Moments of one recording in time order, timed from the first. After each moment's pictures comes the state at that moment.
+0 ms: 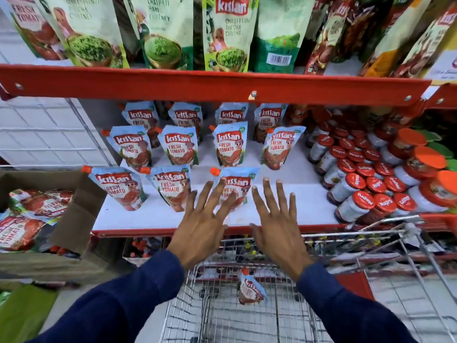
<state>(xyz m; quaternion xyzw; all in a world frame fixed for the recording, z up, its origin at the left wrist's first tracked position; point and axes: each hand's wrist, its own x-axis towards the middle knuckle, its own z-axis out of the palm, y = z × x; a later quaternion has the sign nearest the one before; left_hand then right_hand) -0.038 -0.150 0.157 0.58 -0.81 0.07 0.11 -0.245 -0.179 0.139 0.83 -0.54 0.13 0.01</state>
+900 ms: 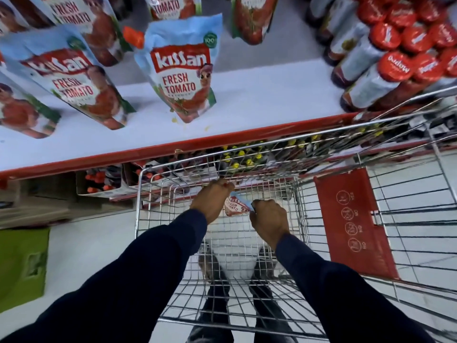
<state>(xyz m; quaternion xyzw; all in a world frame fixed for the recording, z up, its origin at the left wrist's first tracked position) -0.119 -0.142 -0.072 0.53 -0.80 -0.25 -0.12 -0.288 -0.095 -0.078 0.67 -0.69 -0.09 -0.25</state>
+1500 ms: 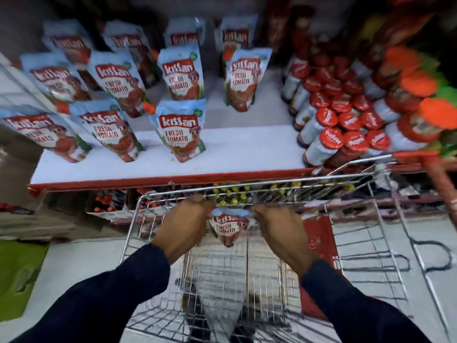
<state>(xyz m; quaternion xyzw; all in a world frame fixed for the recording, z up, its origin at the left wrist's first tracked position) -0.134 -0.110 0.078 0.61 -0.77 -0.18 0.07 -0.367 -0.119 0.083 0.79 -0.58 0.07 -0.17</state>
